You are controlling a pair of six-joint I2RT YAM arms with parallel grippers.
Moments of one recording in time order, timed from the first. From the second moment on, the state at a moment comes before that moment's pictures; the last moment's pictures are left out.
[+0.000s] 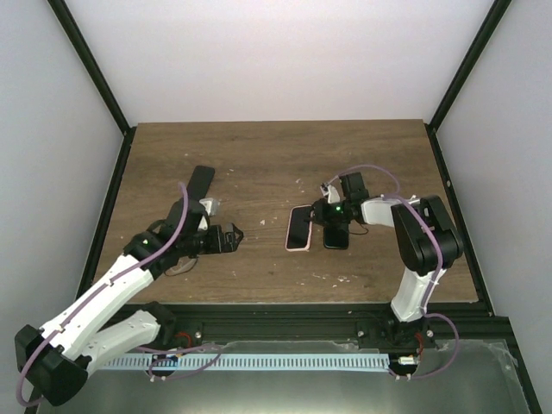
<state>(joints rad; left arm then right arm) -0.60 0.90 0.78 -0.70 0.13 -0.62 0.29 1.81 0.89 -0.03 -0.73 0.48</state>
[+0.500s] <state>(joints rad) -0.48 1.03 0.83 -0.80 -0.04 -0.72 0.28 1.62 0.89 -0.15 -0.61 0.44</state>
